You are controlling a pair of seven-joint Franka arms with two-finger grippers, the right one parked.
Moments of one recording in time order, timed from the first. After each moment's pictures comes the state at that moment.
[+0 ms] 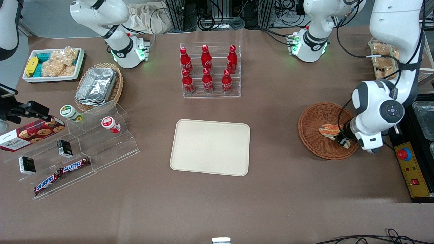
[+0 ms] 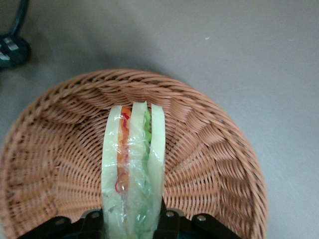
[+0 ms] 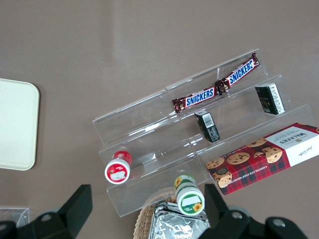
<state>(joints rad) -0.05 0.27 0.08 -2.11 0.06 2.32 -0.93</state>
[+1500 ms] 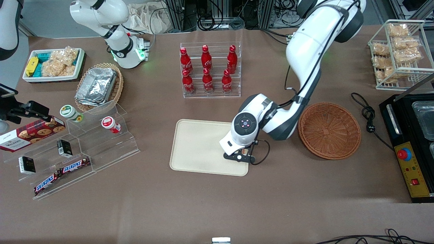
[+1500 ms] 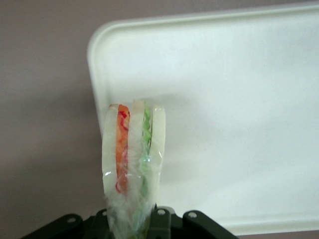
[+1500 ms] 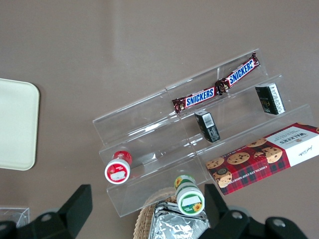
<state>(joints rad) -0.44 0.83 -0.27 -1.31 0.17 2.03 -0.53</state>
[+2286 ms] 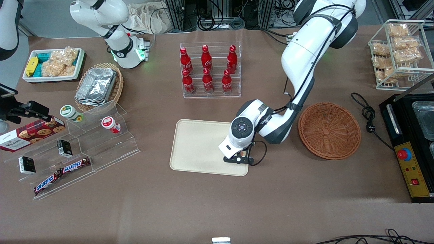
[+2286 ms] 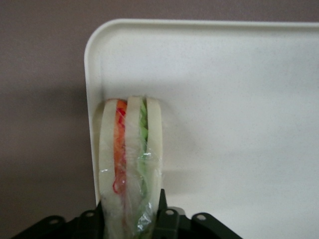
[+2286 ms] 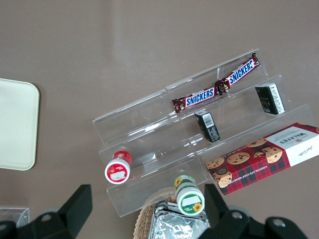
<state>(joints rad) -0.44 0.87 -0.27 -1.31 0.19 2.09 -0.65</state>
